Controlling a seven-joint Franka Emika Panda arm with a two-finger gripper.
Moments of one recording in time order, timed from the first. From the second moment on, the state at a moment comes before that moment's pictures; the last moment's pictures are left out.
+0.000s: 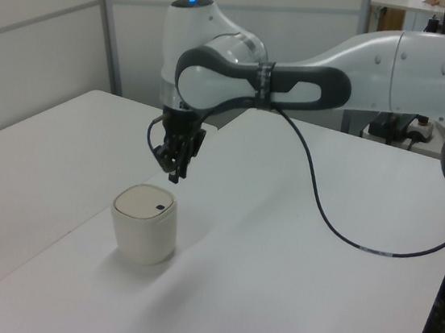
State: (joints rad) arm 0.12 0.42 -0.01 -1.28 -0.02 1.84 0.15
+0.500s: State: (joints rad) arm 0.14 0.50 -0.01 -1.28 -0.04 1.99 0.20
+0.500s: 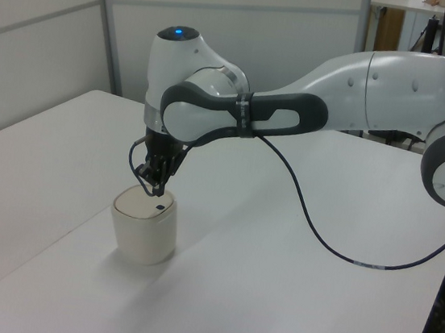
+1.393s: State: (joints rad) arm 0.15 0.56 -0.01 -1.27 -0.06 2.01 0.21
